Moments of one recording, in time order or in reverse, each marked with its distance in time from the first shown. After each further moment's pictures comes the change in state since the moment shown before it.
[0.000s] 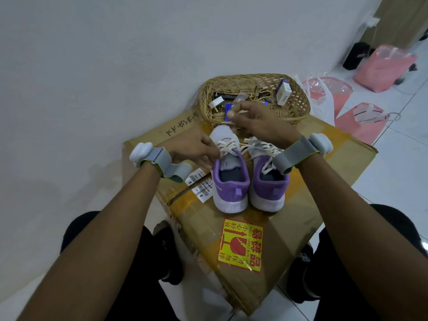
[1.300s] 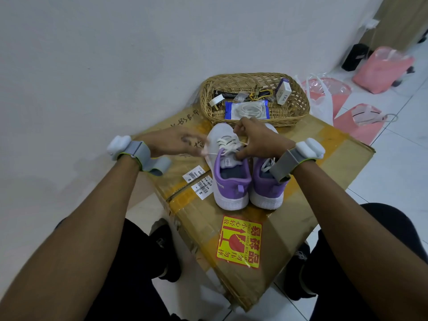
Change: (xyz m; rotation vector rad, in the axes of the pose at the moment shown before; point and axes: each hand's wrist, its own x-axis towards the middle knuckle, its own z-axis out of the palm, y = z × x) left_hand -0.006 -0.025 -0.039 0.314 0.052 0.186; right_hand 0.001 0.037 0.009 -0.668 -0.063 0.157
